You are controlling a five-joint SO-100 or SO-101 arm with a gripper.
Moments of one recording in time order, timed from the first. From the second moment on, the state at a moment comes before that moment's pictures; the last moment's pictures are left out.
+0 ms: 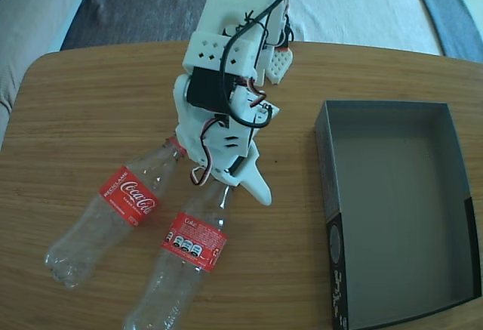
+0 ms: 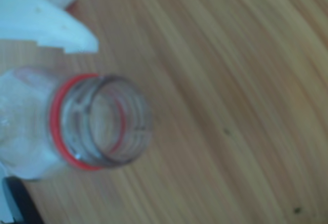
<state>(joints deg) 10.6 91.9 112.4 61.4 -74.1</state>
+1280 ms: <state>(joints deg) 10.5 82.4 112.3 53.4 -75.1</state>
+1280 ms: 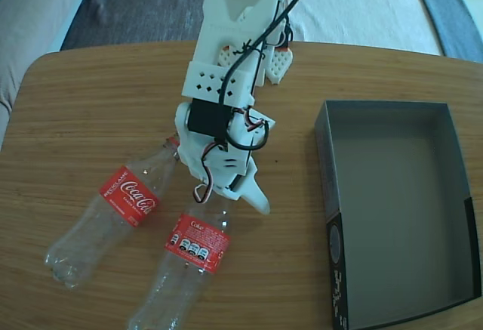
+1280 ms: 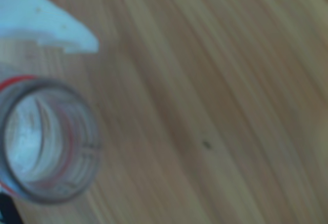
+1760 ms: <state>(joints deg) 10.5 82.4 111.6 54.4 -71.9</state>
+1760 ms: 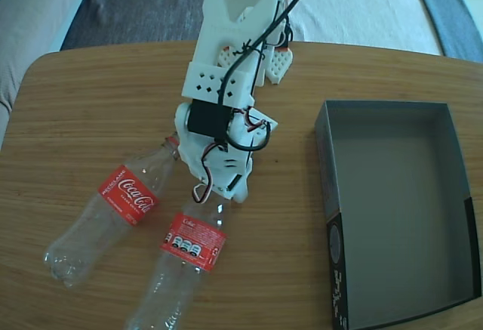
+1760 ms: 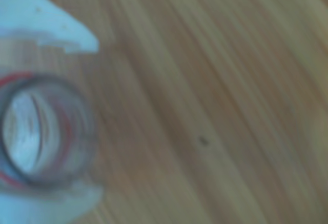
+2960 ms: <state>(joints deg) 1.8 100.1 88.6 80.0 -54.9</state>
